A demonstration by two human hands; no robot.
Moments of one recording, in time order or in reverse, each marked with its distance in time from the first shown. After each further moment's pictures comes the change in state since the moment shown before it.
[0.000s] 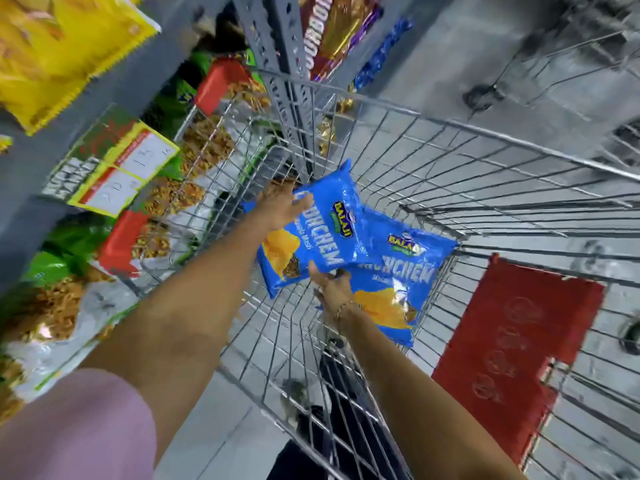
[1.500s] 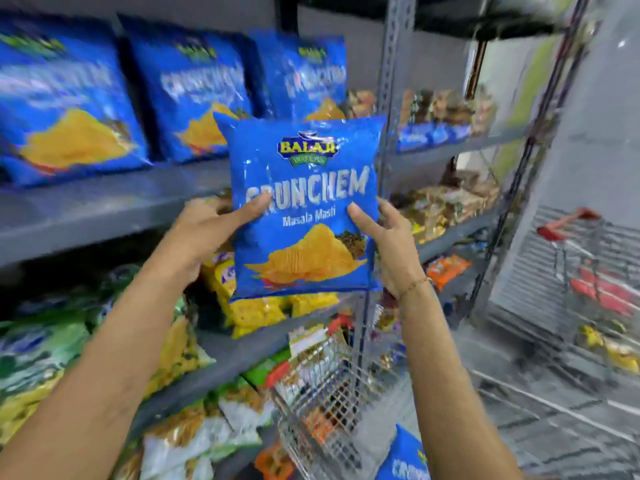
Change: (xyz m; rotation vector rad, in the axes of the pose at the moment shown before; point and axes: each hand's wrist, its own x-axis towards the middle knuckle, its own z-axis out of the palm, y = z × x) left_hand -0.557 -0.015 -0.233 -0.944 1.007 0.489; right_hand -0.486 -0.223 0.089 -0.093 -0.693 -1.369
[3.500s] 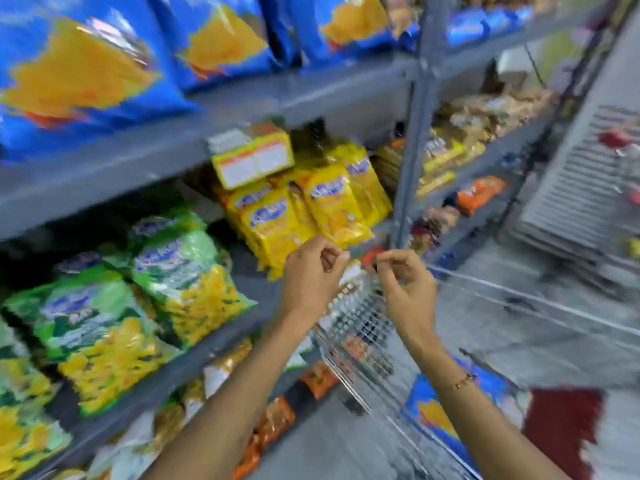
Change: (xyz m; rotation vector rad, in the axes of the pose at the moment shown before) left_hand -0.036 -0.132 0.067 0.412 0.048 0.234; right_hand -0.105 0.124 0.026 -0.480 0.323 0.000
